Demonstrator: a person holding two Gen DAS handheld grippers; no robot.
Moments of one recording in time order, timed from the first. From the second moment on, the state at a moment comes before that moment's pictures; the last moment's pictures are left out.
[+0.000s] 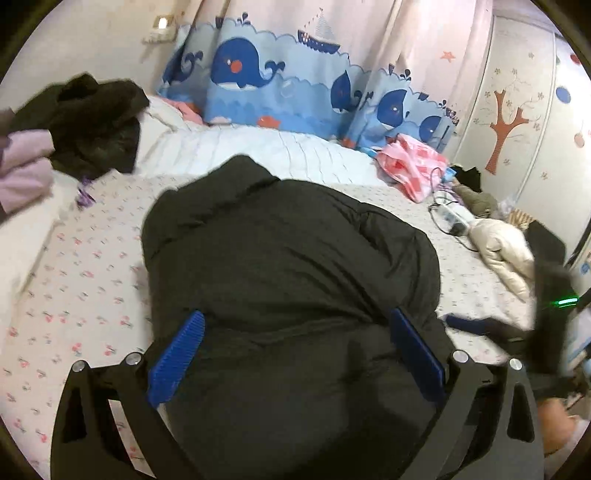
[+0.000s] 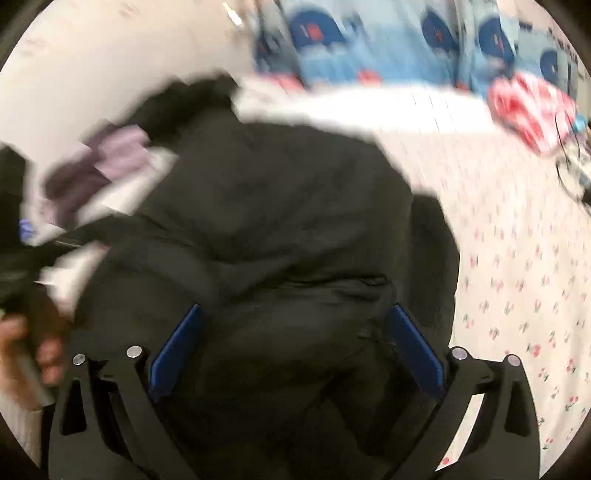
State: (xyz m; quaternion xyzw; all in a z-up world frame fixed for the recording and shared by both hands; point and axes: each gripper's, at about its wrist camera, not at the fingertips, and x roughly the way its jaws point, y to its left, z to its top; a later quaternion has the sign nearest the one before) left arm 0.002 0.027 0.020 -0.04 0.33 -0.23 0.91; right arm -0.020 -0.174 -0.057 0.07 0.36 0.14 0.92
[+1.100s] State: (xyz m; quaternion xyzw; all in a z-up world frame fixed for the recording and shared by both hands) left arm 0.077 0.130 -0.064 -0.38 0.49 -0.29 0.73; right arm 0.075 -0.277 -0.146 0.36 0.45 0.11 0.81
